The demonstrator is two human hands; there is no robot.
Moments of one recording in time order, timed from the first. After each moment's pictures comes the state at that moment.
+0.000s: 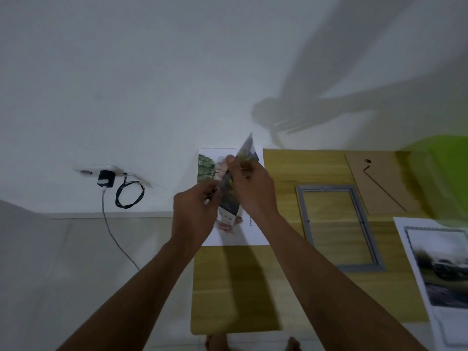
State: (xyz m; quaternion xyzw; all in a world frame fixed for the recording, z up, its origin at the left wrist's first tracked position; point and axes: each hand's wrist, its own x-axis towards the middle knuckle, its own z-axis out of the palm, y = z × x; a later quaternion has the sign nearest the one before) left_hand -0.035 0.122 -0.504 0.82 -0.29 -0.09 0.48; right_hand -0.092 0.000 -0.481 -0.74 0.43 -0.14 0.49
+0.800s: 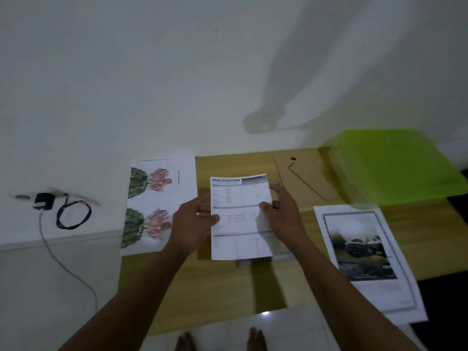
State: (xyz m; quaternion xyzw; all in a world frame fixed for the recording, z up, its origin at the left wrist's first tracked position) left_hand -0.153 0.021 -0.500 0.76 -0.22 -0.36 0.50; right_hand -0.313 -0.129 -0.503 -0.68 0.48 -0.18 0.52
